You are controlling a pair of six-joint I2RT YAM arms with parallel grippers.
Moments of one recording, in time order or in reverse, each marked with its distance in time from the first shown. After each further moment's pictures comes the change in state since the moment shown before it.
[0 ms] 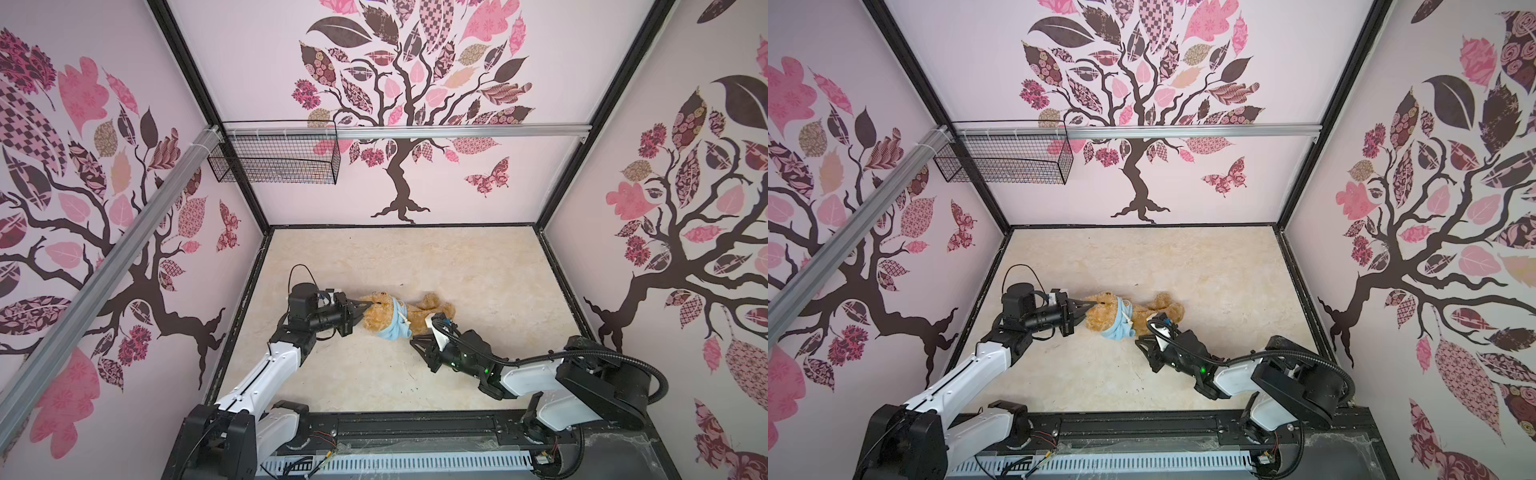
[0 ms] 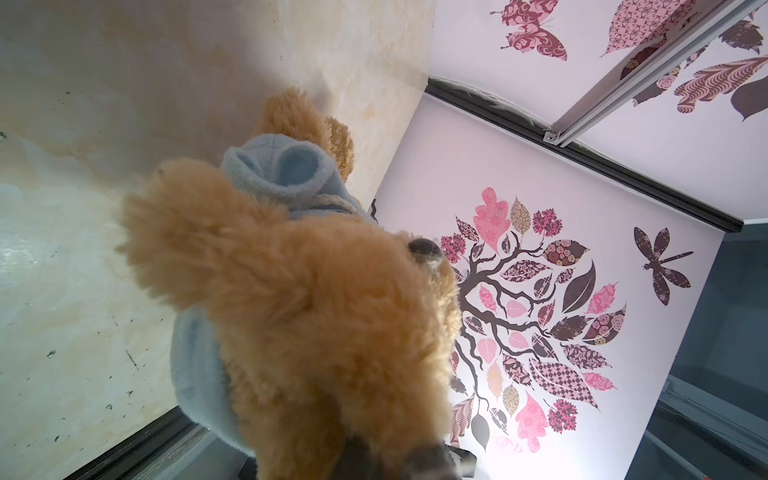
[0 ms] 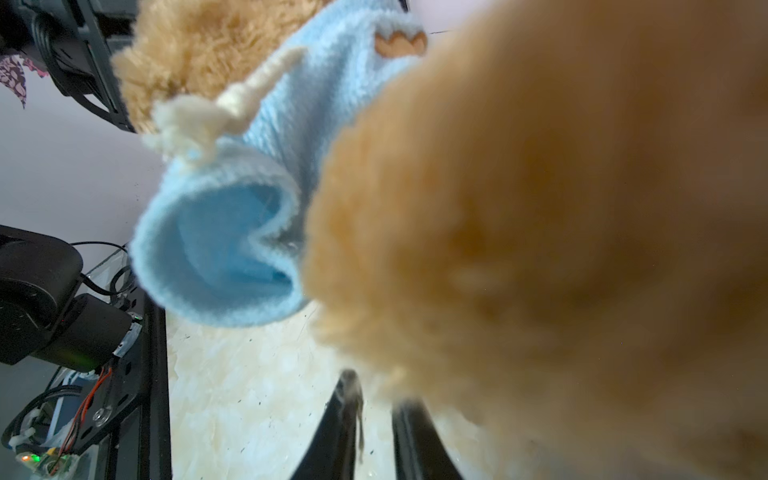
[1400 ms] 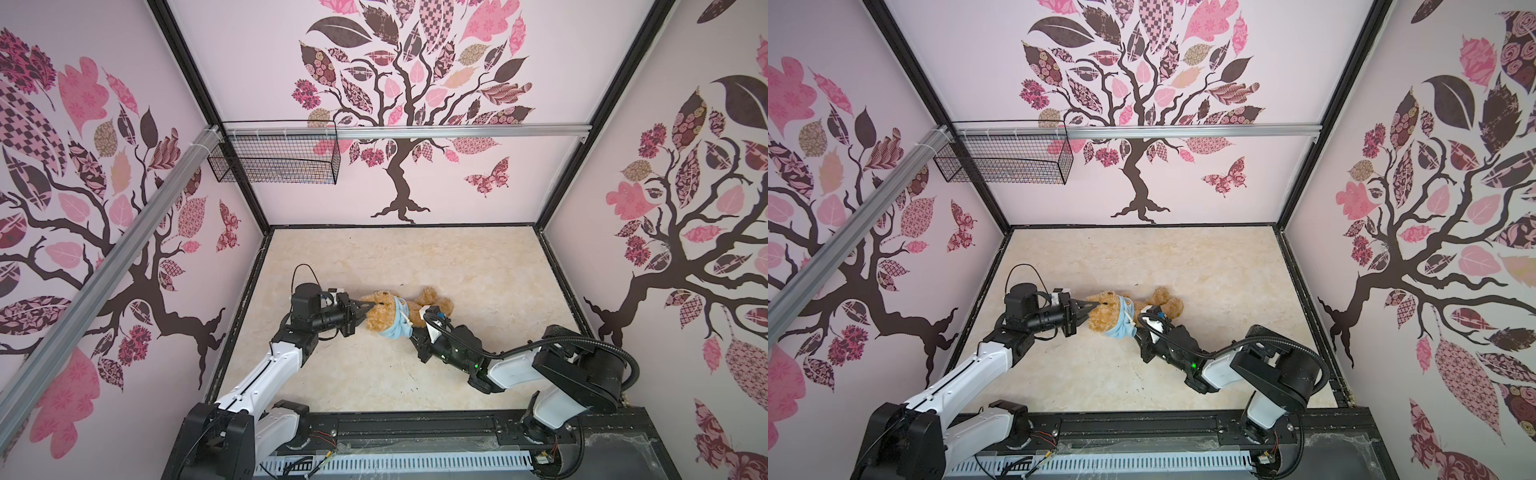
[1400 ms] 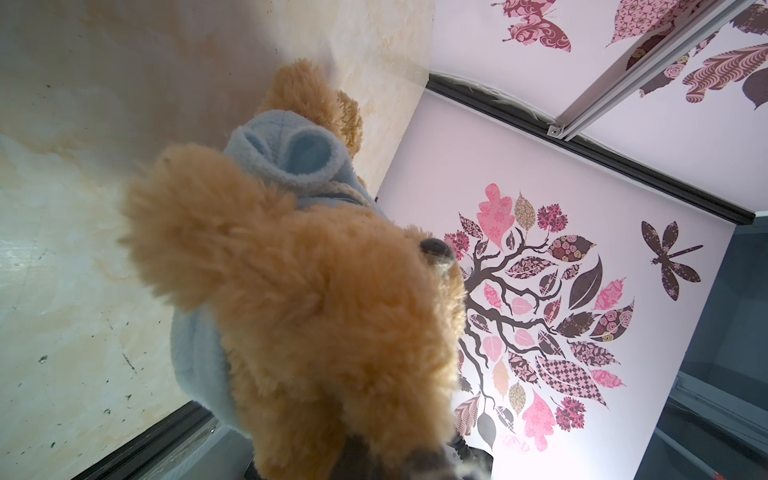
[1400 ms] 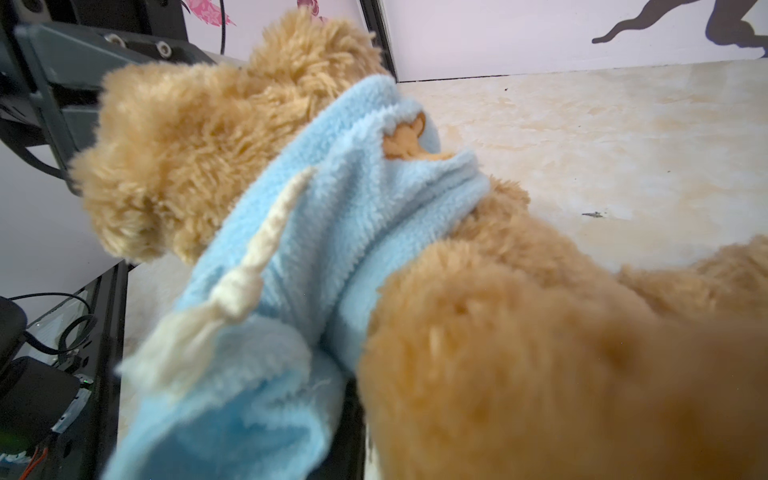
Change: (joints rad) left arm -0.034 0.004 0.000 0.015 -0.026 0.000; right arm 0.000 0.143 0.089 0.137 0.083 -0.018
